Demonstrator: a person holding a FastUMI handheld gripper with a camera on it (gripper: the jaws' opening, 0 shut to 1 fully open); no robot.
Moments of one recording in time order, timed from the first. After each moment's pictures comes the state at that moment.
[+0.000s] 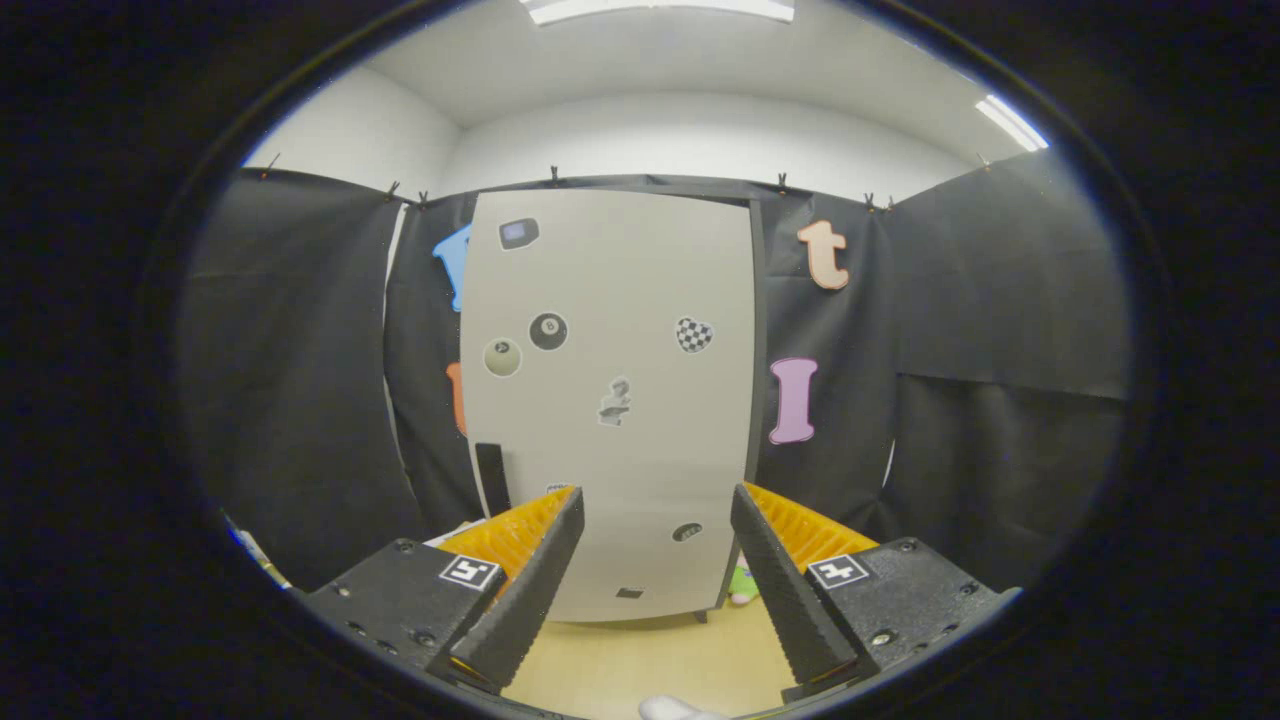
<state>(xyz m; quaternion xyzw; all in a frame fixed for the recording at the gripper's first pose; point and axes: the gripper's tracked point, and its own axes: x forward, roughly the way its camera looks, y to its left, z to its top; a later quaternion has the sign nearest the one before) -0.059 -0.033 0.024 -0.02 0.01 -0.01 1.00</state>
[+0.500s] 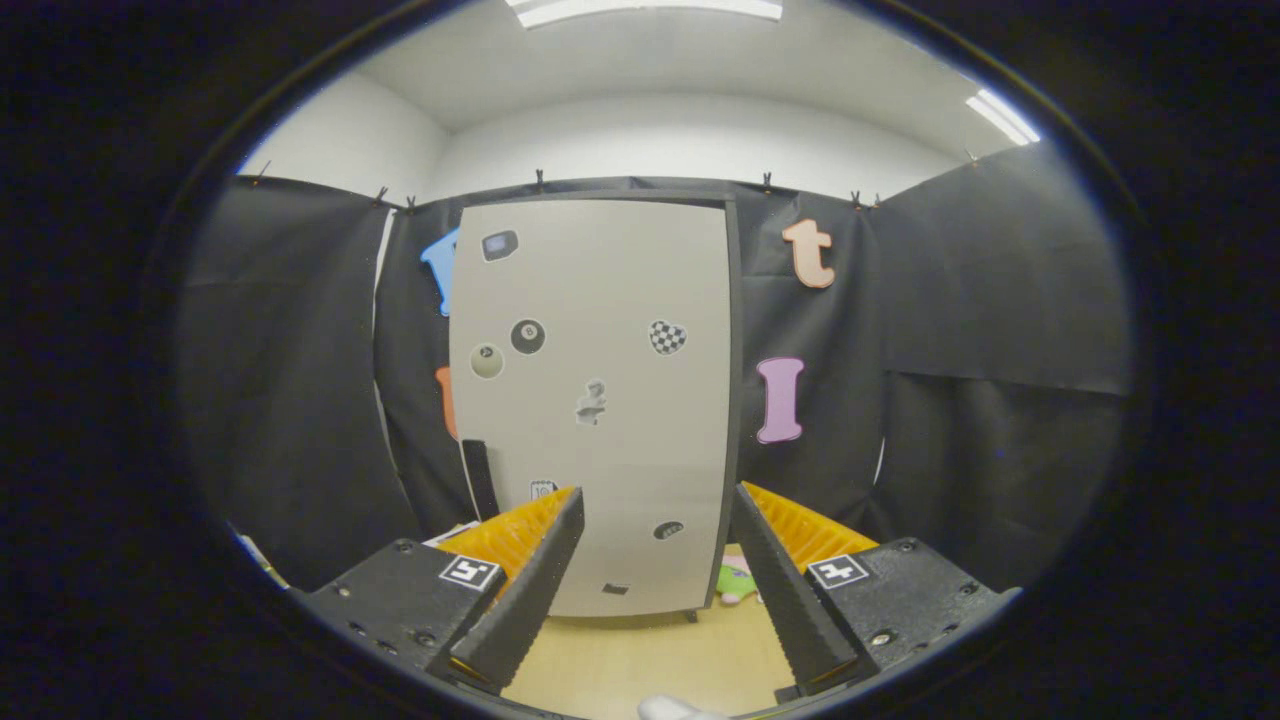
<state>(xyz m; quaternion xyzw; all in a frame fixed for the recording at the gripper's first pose) -0.062 -0.050 0.027 -0.01 0.02 -0.02 1.00</state>
